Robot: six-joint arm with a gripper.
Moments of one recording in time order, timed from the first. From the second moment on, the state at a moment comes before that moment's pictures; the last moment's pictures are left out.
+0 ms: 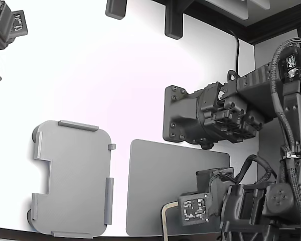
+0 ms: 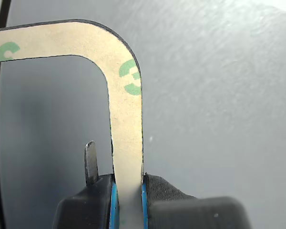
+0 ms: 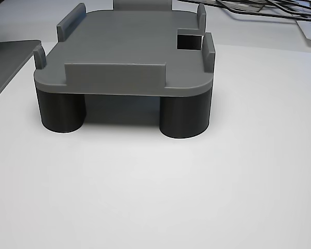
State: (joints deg) arm 70.6 100.6 99.6 93.0 12.6 67.2
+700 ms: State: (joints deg) arm 46.6 86.8 79.6 94.3 15.0 125.9
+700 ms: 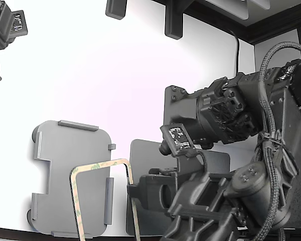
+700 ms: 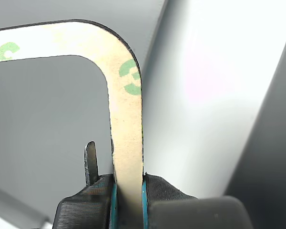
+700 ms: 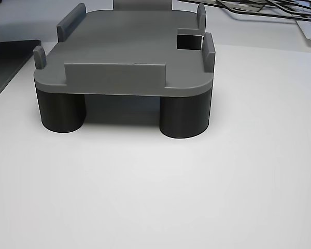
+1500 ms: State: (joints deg) arm 32.2 80.5 72.2 94.3 9.7 127.8
